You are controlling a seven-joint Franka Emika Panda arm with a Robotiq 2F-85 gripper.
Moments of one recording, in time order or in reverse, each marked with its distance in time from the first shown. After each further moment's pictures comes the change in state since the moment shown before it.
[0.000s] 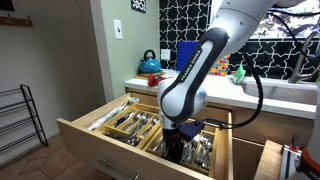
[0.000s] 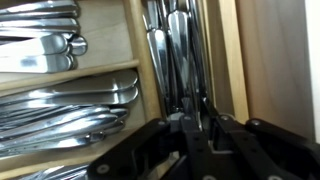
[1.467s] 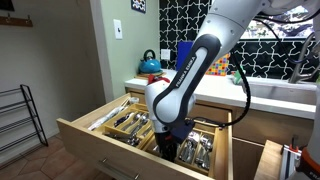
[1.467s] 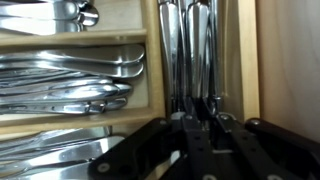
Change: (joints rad) arm 0.016 0.087 -0.003 0.122 -0.213 -0.085 0.113
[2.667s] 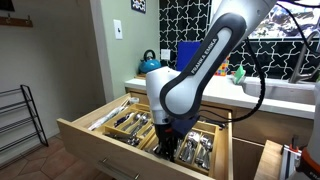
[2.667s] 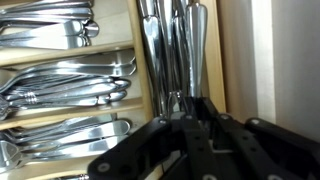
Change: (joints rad) arm 0.049 -0.169 0.003 -0.081 -0.048 0.006 0.179
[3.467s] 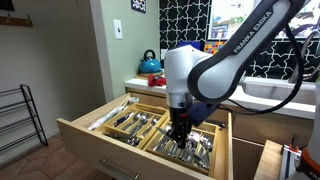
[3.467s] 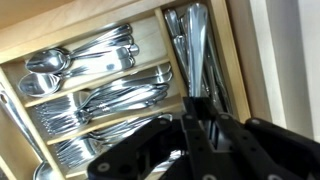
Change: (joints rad) arm -0.017 -0.302 0.003 -0.197 -0.067 -0.003 0.219
